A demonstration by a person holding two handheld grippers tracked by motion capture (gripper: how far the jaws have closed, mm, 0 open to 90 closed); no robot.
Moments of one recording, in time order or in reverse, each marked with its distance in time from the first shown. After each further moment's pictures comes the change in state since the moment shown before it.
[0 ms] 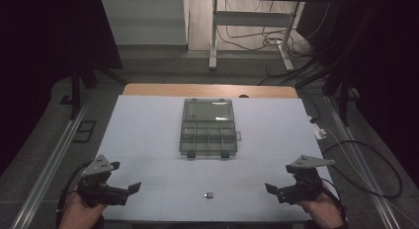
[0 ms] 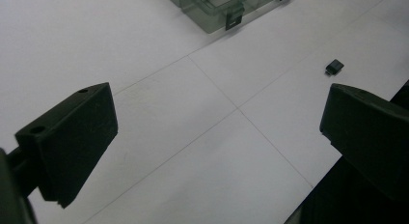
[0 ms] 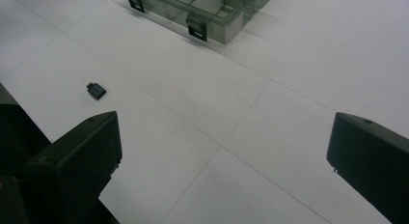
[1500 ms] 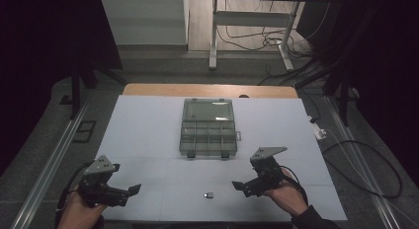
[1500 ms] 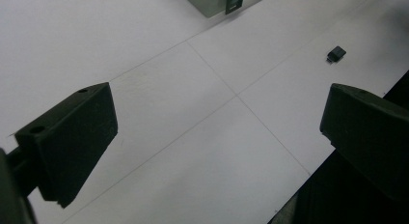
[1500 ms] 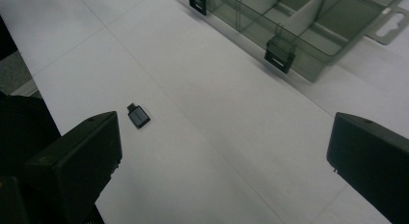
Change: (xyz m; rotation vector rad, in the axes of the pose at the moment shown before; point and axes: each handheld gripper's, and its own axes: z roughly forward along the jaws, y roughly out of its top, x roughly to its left) left arm 0.000 0.001 0.000 0.061 -0.001 -0.006; right arm 0.041 0.040 0.071 0.098 0.138 -0.129
